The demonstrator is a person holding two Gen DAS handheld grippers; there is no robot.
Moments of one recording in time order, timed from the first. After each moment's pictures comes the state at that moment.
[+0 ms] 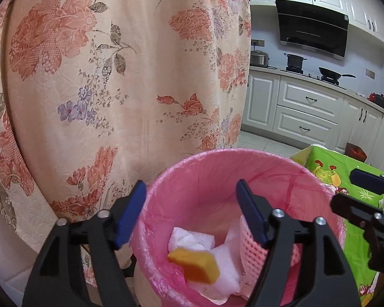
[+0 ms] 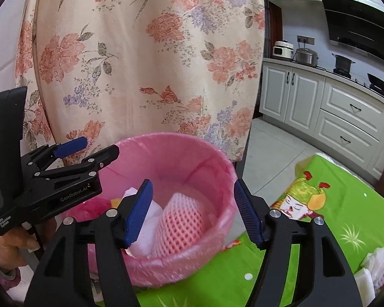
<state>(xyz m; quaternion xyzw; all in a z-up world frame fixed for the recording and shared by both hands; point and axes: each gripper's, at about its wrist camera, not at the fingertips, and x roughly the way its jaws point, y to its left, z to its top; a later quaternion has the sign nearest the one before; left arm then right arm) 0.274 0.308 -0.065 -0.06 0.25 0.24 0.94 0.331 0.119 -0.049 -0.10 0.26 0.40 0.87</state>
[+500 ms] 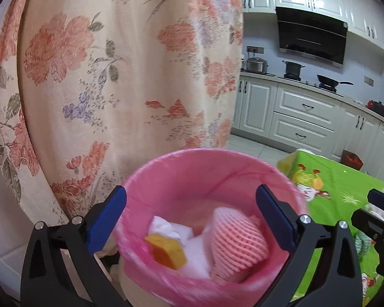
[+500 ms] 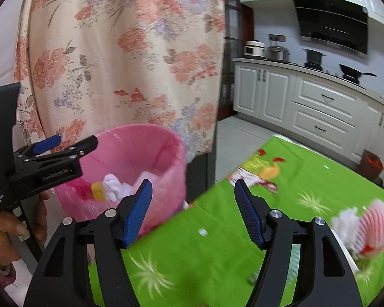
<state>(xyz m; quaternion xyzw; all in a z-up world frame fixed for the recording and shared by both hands) 0.254 0.252 -0.055 -0.07 0.23 0.24 0.94 0.309 0.030 -0.051 -0.08 0.26 0.33 0.90</state>
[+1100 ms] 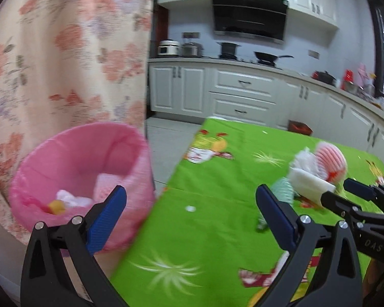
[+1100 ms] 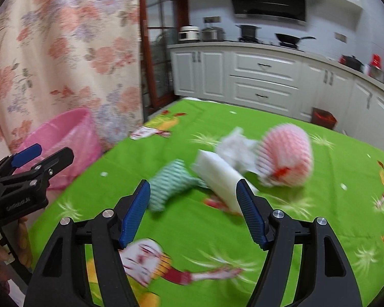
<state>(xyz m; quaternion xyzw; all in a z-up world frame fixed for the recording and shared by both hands) 0.276 0.088 -0.088 -0.03 0.26 0.08 0.96 0.303 -0.120 -0.091 -0.03 0.31 0.18 0.93</state>
